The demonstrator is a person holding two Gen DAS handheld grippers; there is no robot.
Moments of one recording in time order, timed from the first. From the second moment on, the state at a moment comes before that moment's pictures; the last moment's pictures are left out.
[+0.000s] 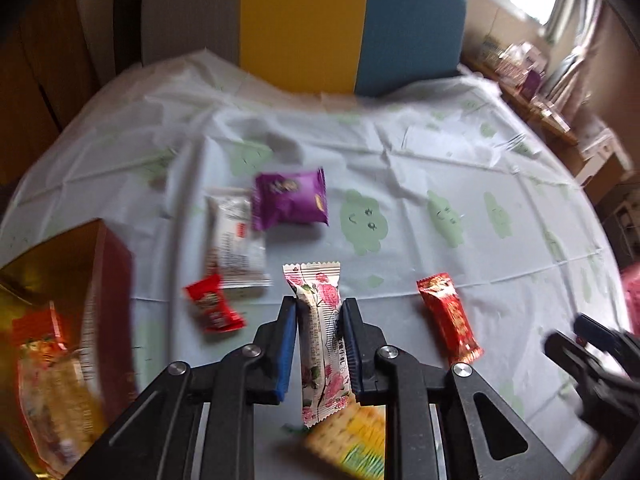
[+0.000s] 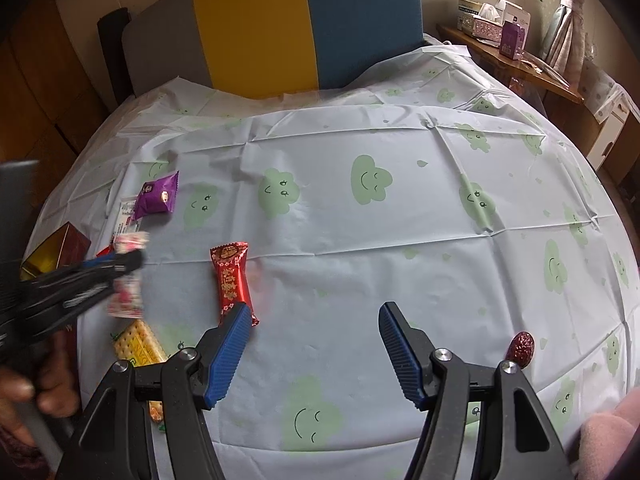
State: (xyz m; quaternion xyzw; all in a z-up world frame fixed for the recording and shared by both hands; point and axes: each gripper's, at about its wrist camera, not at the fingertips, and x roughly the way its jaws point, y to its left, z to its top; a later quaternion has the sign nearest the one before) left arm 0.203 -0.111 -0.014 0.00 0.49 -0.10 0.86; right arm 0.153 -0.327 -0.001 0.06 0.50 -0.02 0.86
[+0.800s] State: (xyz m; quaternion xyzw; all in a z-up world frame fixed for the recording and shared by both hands) left arm 0.060 -0.051 -0.023 0.02 0.46 -0.19 0.87; right arm 0.256 -0.213 -0.023 0.09 0.54 0.13 0.82
